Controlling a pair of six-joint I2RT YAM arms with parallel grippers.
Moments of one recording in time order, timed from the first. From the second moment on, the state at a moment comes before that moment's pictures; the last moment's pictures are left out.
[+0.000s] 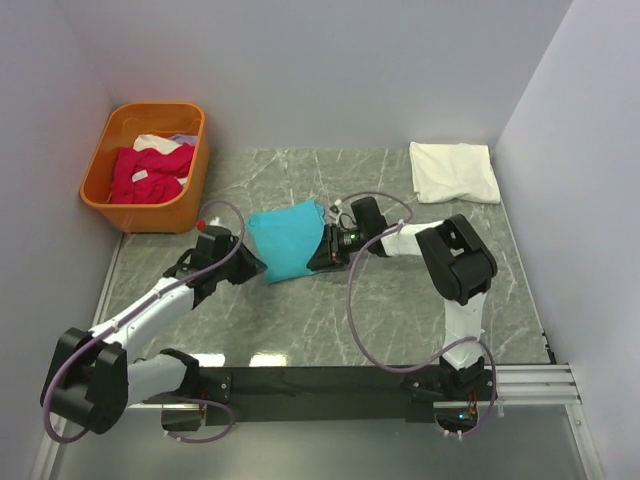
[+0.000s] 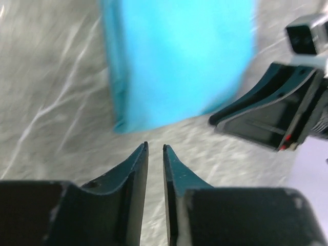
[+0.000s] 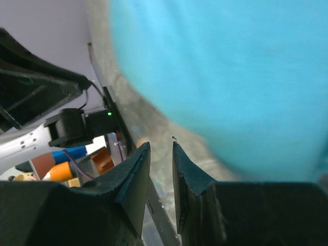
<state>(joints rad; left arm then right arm) -0.38 1.14 0.56 -0.17 0.11 -0.94 0.48 2.02 1.05 0.16 -0.91 0.73</state>
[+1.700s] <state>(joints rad) -0.29 1.01 0.87 -0.42 -0.32 -0.53 0.60 2.09 1.54 -0.49 0.00 0.40</state>
